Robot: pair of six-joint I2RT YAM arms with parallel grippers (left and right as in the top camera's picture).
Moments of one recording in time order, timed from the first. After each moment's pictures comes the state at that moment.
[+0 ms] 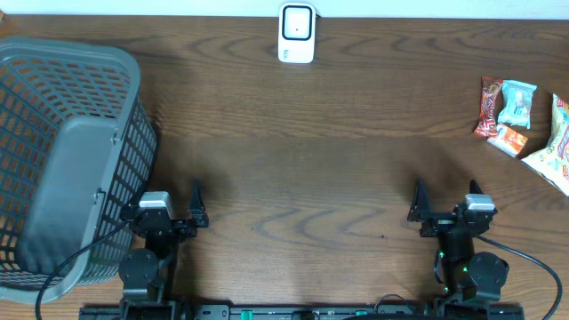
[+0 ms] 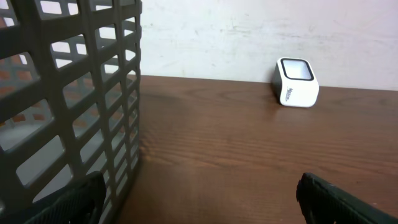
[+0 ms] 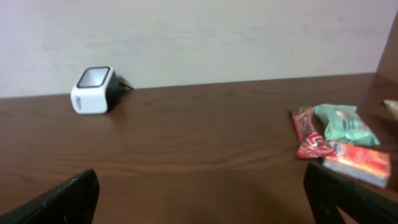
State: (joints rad) left arm -0.02 0.01 0.02 -0.12 0.01 -0.07; right arm -0.13 0.01 0.01 -0.06 -0.13 0.07
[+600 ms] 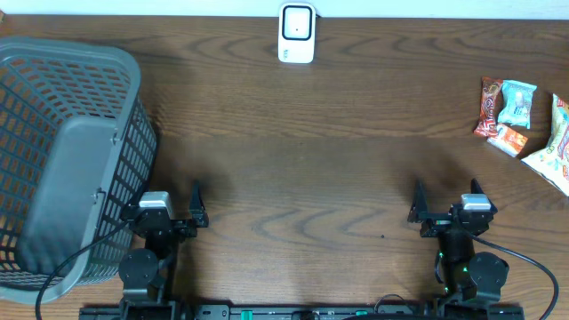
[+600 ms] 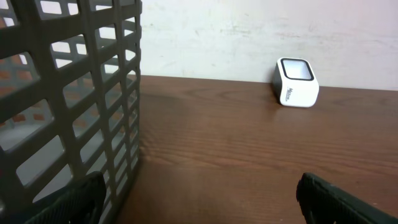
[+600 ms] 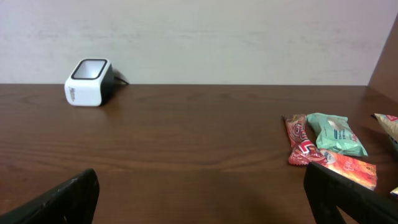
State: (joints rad) left arm -0.02 0.01 0.02 -0.12 0.01 -0.07; right arm -0.13 0.01 0.01 -0.06 -0.13 -0.01
